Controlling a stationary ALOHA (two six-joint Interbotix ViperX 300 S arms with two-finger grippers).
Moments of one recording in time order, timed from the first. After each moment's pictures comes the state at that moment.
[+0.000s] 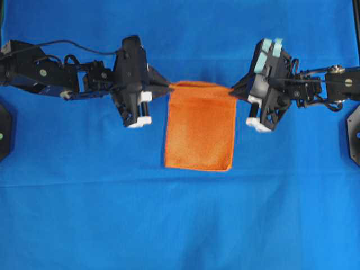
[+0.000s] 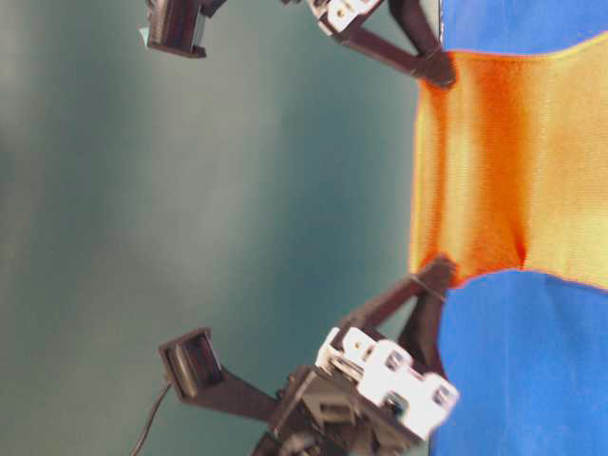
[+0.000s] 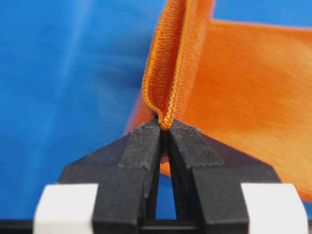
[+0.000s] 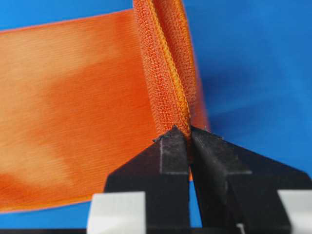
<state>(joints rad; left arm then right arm) 0.17 0.06 0.76 -0.03 -0.25 0.14 -0.17 -0.21 0.90 -0.62 0.14 0.72</state>
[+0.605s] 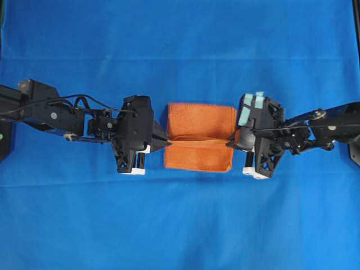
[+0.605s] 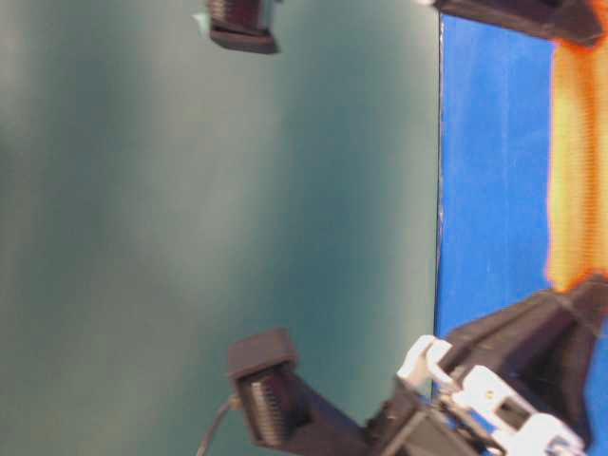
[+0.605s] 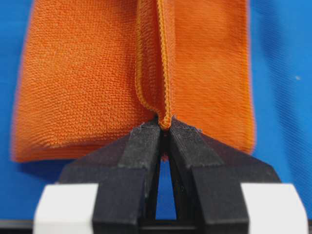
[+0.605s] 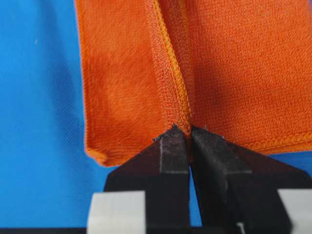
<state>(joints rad) -0.04 0.17 0.77 -0.03 -0.27 0.08 0.09 -0.07 0.89 -0.60 0.12 0.92</state>
